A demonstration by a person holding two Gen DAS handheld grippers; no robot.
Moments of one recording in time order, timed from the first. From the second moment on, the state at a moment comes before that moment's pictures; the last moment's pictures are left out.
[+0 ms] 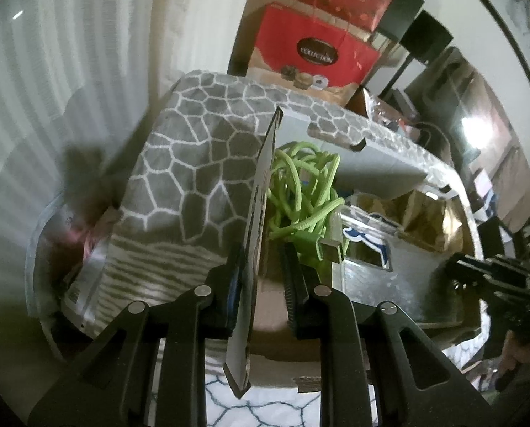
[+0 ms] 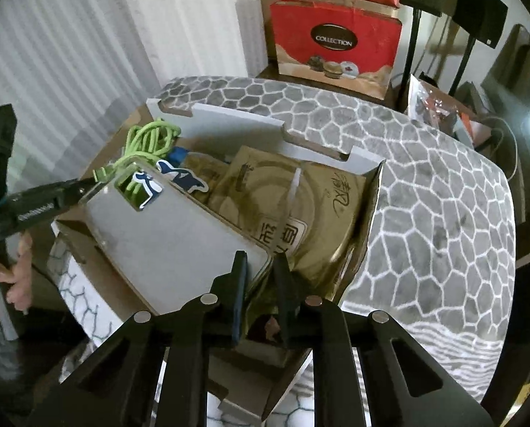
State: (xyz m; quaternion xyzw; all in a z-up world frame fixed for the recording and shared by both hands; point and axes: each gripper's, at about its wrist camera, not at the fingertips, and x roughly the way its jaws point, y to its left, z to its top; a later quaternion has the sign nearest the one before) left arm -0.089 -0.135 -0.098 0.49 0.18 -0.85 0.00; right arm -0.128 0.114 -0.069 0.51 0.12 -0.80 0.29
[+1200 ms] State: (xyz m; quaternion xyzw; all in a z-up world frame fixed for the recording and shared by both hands) left arm -0.083 -0.085 -0.081 0.50 0.10 -0.86 -0.07; right arm -0.131 0.120 -0.059 0.47 0.08 -0.82 0.30
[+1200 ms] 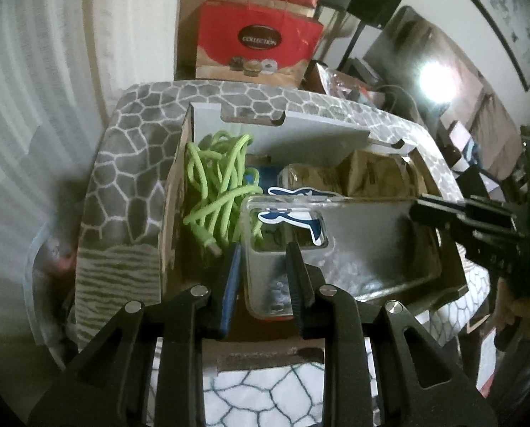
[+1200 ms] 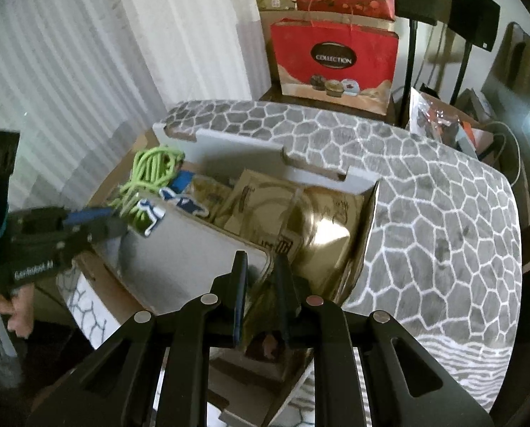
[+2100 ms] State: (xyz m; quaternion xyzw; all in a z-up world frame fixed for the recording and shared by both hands) left arm -0.087 -0.129 -0.083 0.49 0.15 -0.86 -0.01; right arm -0.139 0.174 -0.058 0.50 0.01 -0.83 0.25
